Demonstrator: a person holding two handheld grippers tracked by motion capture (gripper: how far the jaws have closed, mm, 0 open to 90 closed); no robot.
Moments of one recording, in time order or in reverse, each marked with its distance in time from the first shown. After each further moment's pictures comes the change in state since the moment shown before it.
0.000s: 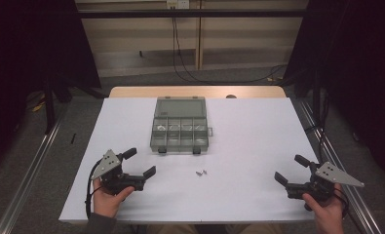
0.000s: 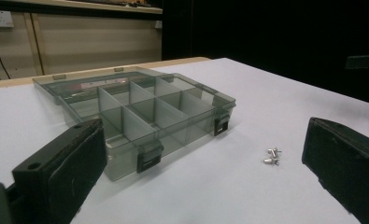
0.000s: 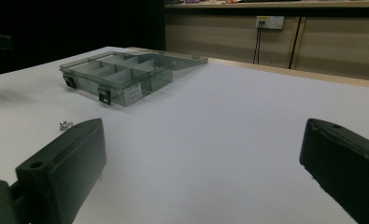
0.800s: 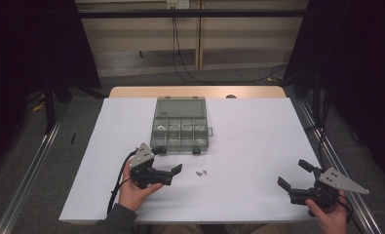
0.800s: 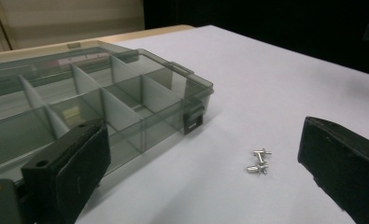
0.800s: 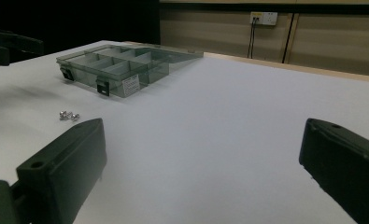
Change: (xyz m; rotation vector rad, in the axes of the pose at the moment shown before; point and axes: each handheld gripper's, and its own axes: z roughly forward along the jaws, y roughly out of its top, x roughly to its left) left arm -0.032 0.004 0.068 0.149 -0.047 0.030; right arm 0.005 -0.005 -0.014 0.016 -0.026 -0.012
